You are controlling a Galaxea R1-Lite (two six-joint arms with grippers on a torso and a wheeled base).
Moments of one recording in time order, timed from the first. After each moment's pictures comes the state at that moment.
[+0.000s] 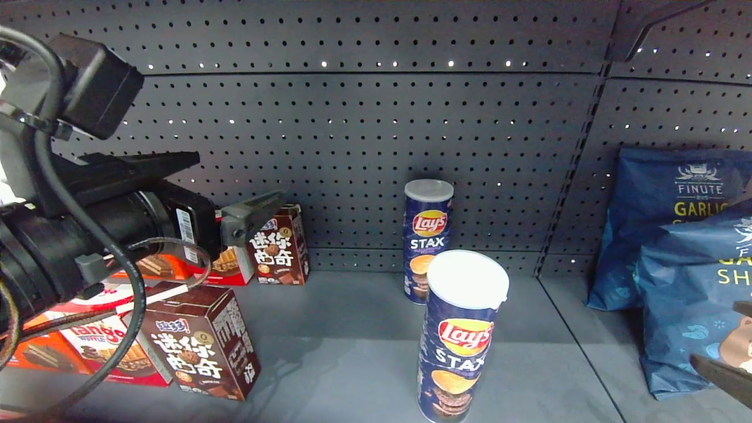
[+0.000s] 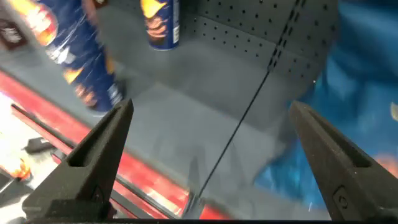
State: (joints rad) left arm -0.58 1.27 -0.85 -0.37 0.26 0.15; right arm 0.36 0.82 -0.55 0.00 0.11 -0.10
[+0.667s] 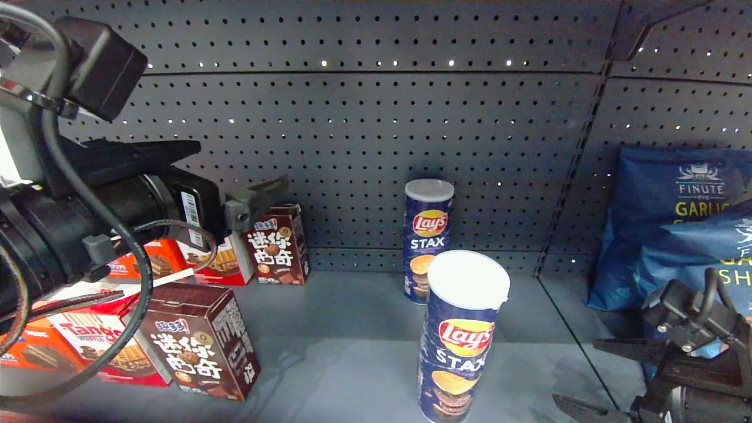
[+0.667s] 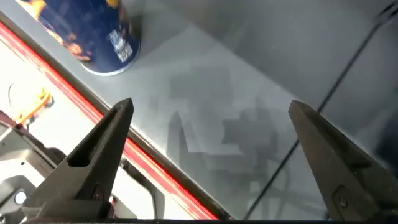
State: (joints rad) left arm -0.57 1.29 -0.89 -0.37 0.26 0.16; right arm 0.57 1.18 -0.45 -0.20 0.04 -0.08
